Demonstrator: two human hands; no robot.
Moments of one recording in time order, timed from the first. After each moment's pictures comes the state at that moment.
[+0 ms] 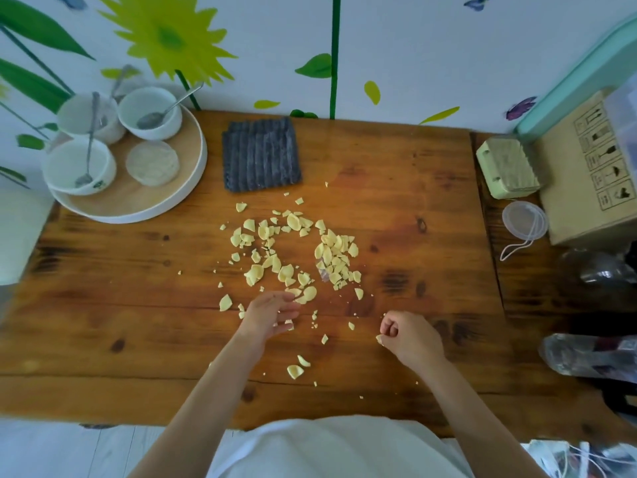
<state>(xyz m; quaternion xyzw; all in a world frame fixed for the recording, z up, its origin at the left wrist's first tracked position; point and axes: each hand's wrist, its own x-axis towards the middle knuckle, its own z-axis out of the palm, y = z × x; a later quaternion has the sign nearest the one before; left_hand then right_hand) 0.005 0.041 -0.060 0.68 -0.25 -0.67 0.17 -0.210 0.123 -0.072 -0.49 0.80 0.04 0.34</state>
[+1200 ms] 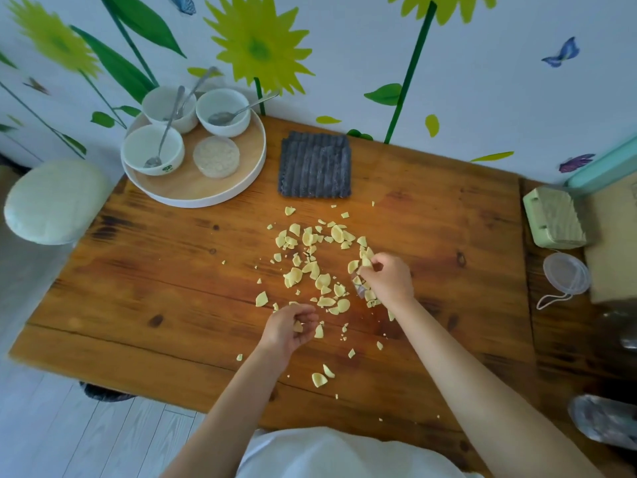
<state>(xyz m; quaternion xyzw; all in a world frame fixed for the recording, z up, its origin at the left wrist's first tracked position) 0.030 0.052 -0.056 0.65 -0.07 -0.70 0.28 -0.141 0.002 -0.061 -0.50 0.78 -0.15 0.35</state>
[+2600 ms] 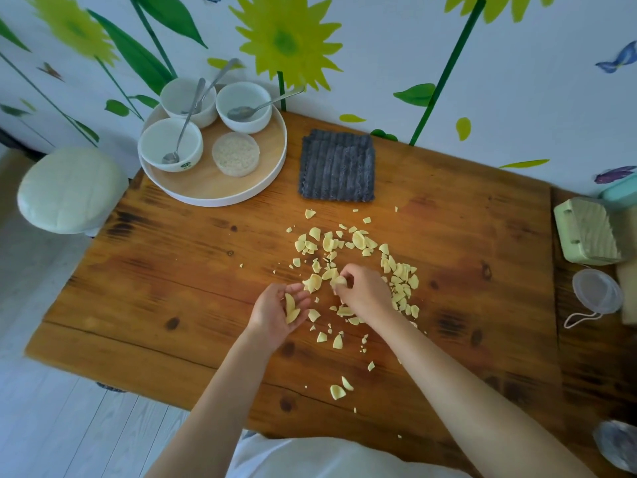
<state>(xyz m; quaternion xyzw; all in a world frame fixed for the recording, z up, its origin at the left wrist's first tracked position) 0.073 0.010 -0.065 0.60 0.02 -0.72 0.33 -0.083 -0.010 -0.075 -0.61 0.71 -0.05 0.36</state>
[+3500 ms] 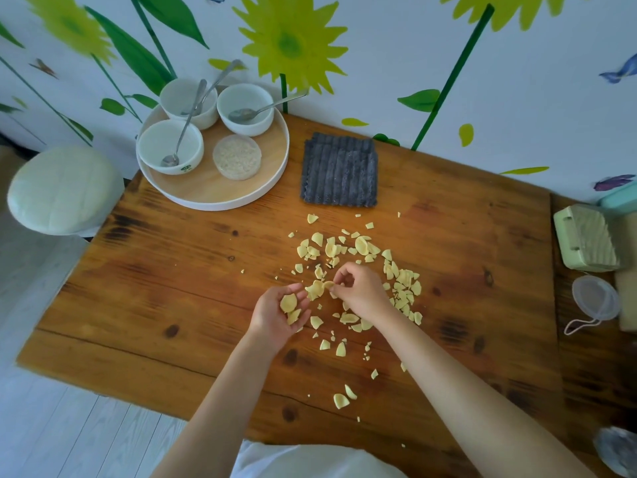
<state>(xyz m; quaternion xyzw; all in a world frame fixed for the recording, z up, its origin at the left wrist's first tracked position) 0.078 0.002 -0.068 0.59 0.06 -0.73 0.35 -0.075 -0.022 -0.072 -0.57 0.68 -0.12 0.44</state>
